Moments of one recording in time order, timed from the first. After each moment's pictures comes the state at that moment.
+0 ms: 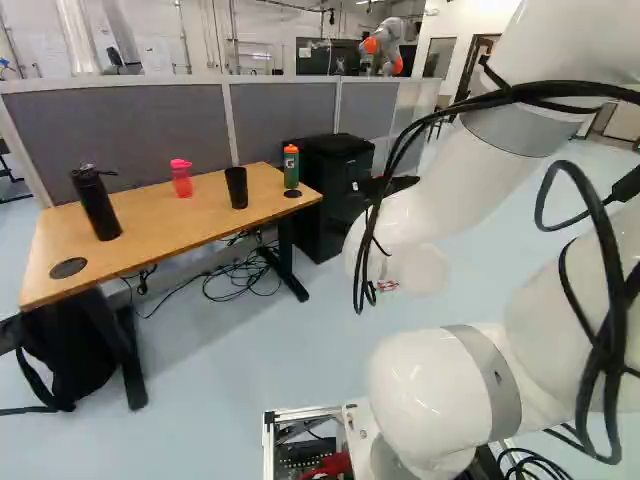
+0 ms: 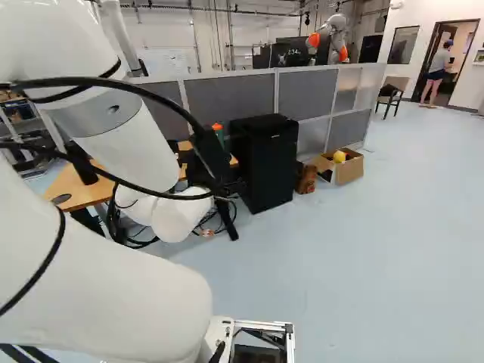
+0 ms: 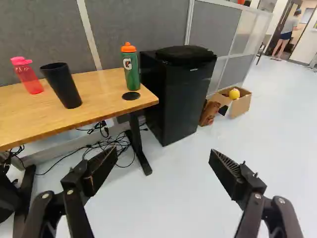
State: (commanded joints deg) arm 0.0 16.0 -5.0 0.0 50.0 0.0
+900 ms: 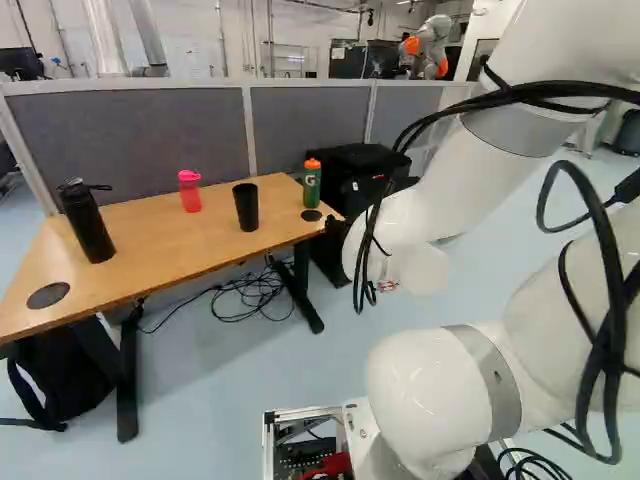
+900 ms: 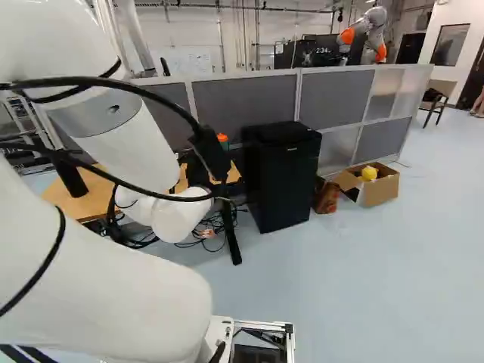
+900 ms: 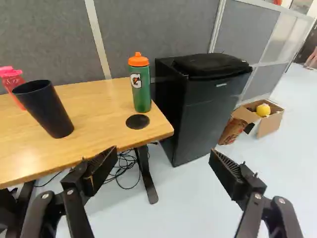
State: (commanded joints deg) arm 0.0 16.0 -5.0 0.0 50.0 0.0
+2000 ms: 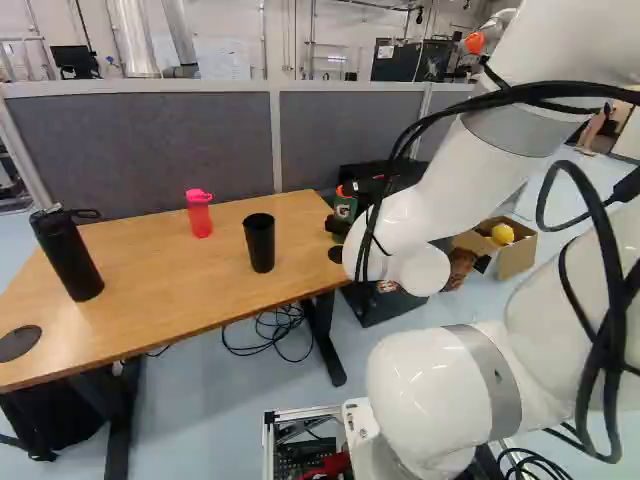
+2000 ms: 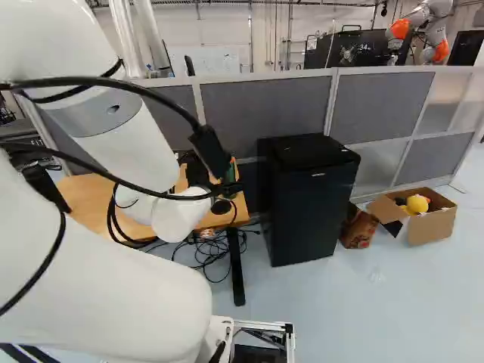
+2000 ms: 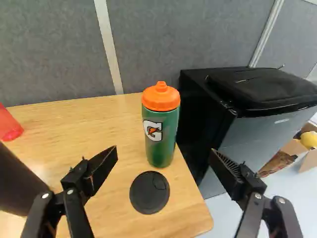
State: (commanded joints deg) arm 0.0 16.0 -5.0 0.0 50.0 0.0
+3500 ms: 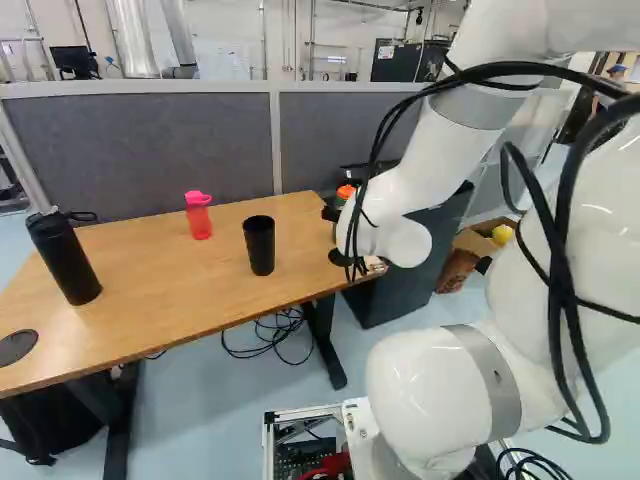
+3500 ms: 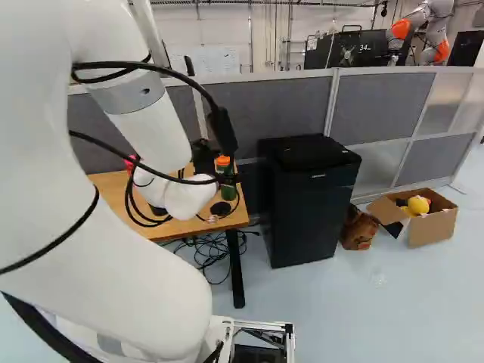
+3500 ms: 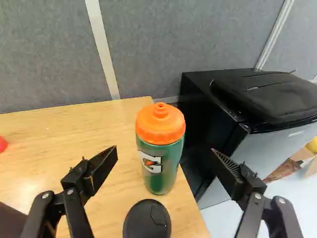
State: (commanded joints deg) arm 0.0 5.7 -14.1 0.0 50.0 0.0
